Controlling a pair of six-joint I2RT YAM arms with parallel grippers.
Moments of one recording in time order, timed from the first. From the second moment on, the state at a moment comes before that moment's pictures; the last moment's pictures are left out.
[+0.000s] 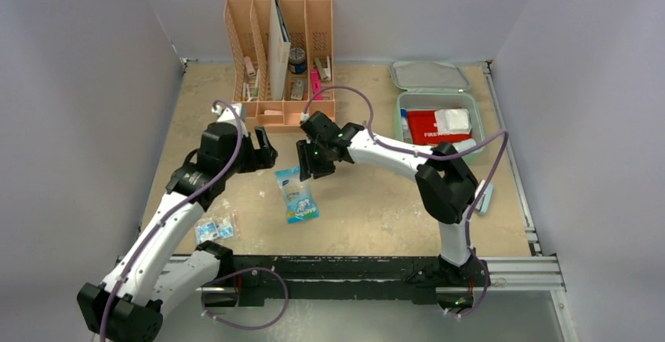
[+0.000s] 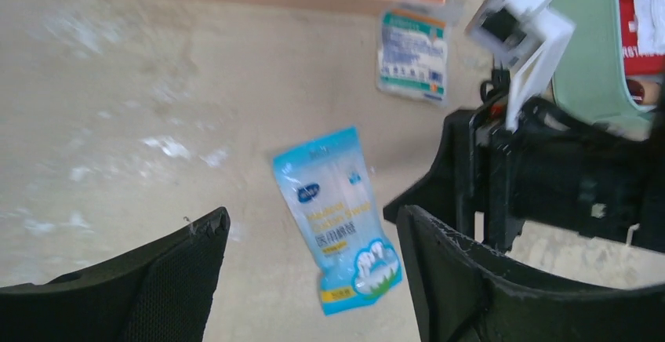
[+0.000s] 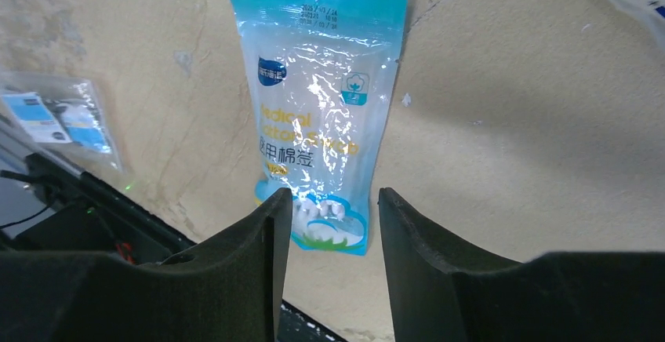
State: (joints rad) left arm -0.36 0.91 0.83 -0.56 -0.02 -0.48; right arm 0.87 1.94 1.50 -0.58 -0.15 0.62
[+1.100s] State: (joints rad) left arm -0.36 0.71 0.84 -0.61 -0.32 -0.25; right arm 0.97 2.17 1.69 -0.73 0.02 0.57
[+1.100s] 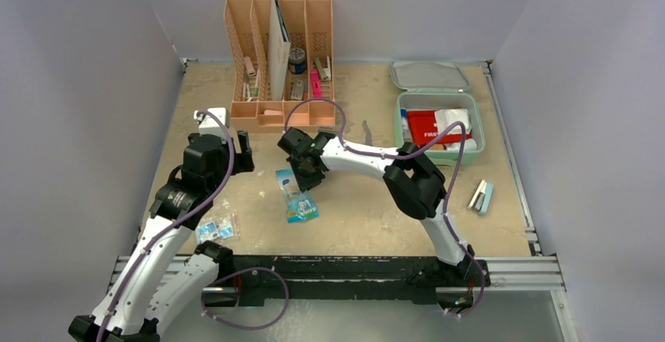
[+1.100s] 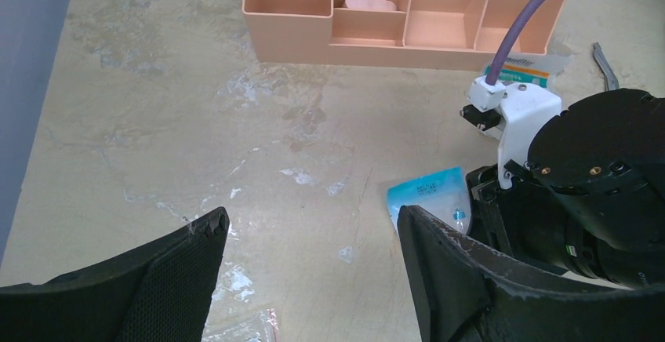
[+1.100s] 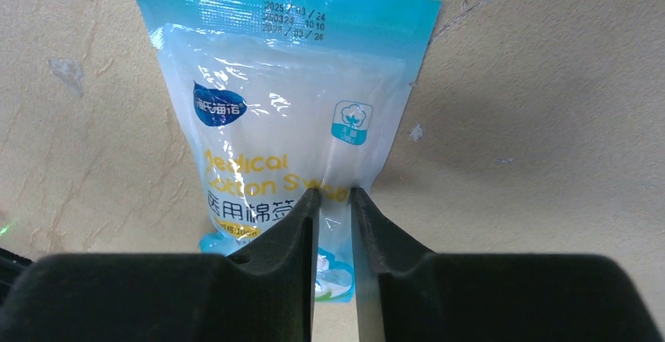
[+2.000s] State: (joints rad) left arm -0.36 0.92 0.75 -0.56 0.00 -0.45; right arm 0.95 1.87 1.33 -0.64 -0.04 0.56
